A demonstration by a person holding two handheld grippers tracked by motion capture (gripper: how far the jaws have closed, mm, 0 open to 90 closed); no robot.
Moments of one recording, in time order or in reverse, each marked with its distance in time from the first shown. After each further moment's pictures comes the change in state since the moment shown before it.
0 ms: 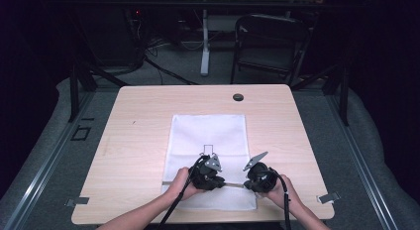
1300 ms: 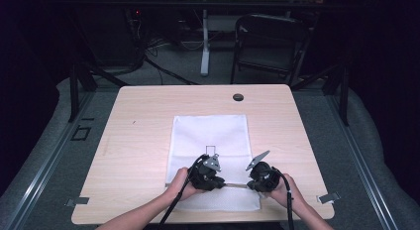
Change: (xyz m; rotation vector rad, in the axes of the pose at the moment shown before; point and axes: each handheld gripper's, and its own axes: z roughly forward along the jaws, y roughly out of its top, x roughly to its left) left arm 0.001 -0.003 -0.006 -0.007 -0.020 -0.005; right arm -0.006 -0.004 -0.004 0.033 0.000 0.001
